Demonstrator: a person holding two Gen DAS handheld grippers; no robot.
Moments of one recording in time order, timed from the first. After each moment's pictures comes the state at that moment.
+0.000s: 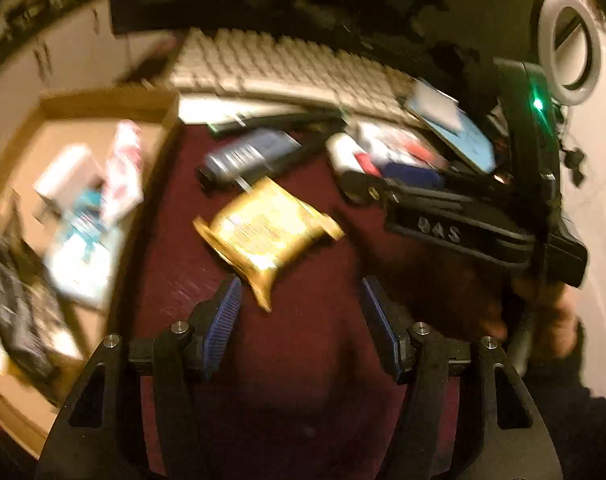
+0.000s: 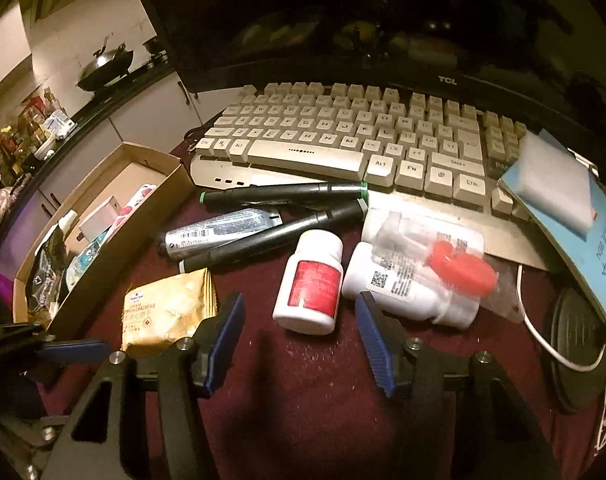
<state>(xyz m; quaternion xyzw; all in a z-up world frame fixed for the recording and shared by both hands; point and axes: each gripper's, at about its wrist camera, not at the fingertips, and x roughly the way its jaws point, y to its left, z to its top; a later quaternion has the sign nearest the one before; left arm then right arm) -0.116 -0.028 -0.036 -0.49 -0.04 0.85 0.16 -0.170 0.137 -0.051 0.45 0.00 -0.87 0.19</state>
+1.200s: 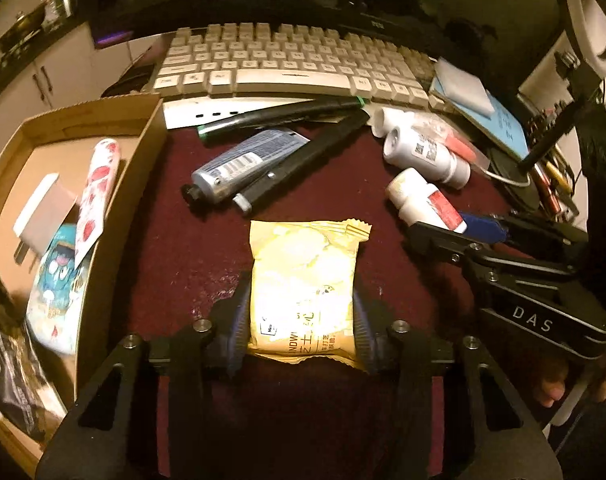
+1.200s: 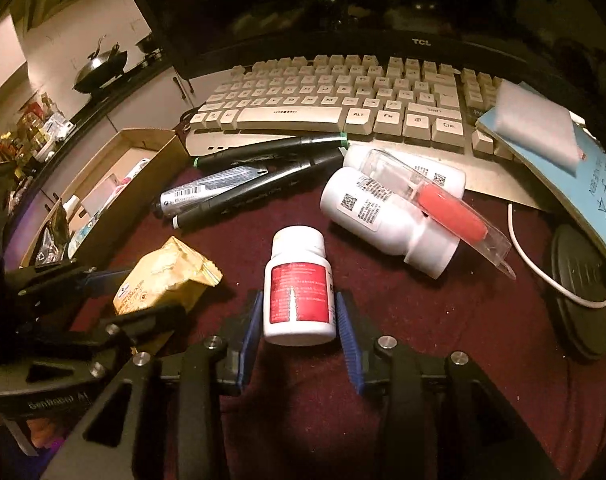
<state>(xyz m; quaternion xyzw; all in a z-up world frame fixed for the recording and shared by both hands) -0.141 -0.005 -0.069 -0.50 0.01 0.85 0.15 -0.141 0.160 -0.068 0.46 -0.02 -0.87 0.19</state>
